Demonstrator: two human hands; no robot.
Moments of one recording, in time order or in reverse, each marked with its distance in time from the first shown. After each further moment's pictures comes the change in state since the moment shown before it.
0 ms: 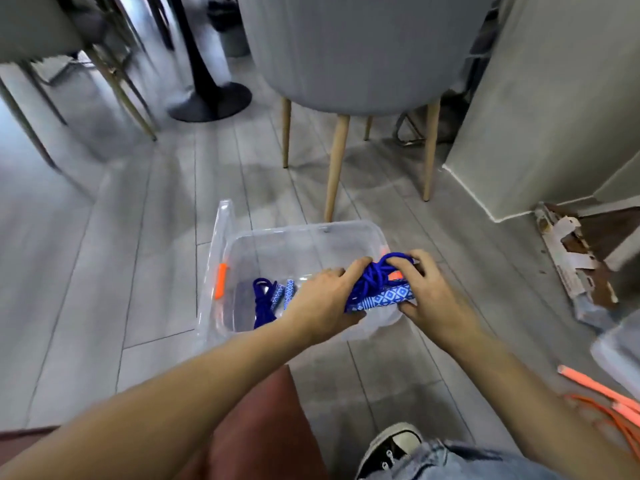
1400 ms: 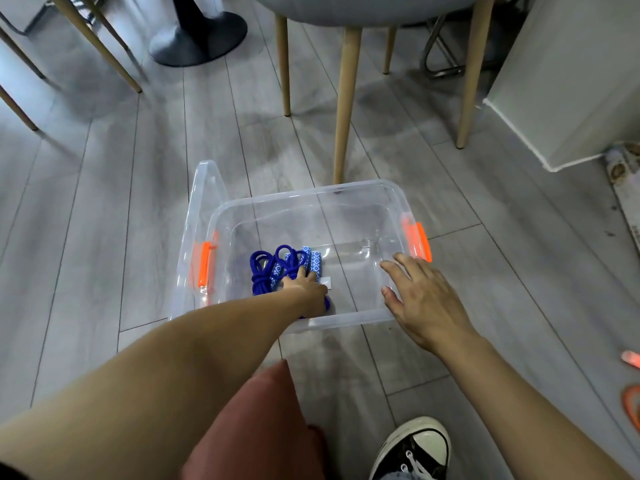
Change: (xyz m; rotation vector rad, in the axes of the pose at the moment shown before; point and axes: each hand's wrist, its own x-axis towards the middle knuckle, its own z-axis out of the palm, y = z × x) left_hand 0.052 -0.156 0.165 0.435 -0.888 -0.393; right_hand 0.022 0.047 0.118 -0.201 -0.233 0.077
